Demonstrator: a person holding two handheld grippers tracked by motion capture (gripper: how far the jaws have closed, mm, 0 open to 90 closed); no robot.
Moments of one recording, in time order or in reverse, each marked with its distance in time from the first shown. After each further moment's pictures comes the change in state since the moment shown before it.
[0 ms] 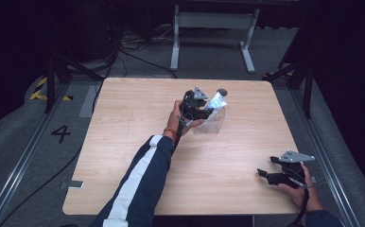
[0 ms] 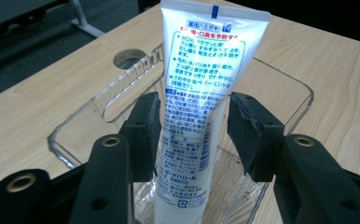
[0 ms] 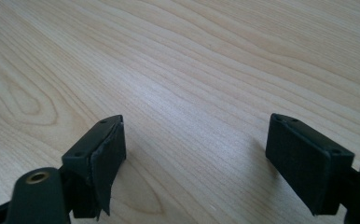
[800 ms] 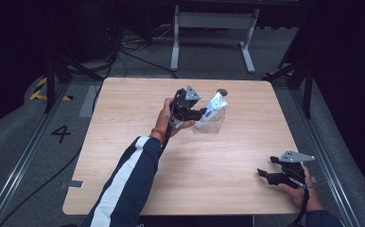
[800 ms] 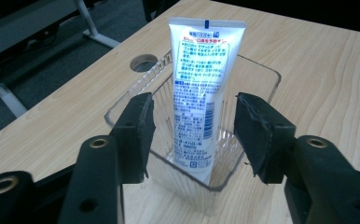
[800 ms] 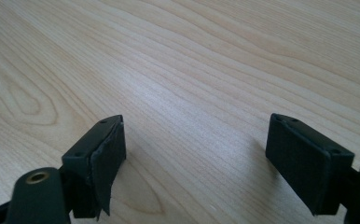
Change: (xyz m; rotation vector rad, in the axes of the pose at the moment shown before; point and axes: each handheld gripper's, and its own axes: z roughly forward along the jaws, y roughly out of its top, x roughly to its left) left arm -0.001 0.003 -0.052 0.012 0.034 0.090; right arm 0.000 0.000 0.000 0.000 0.000 0.000
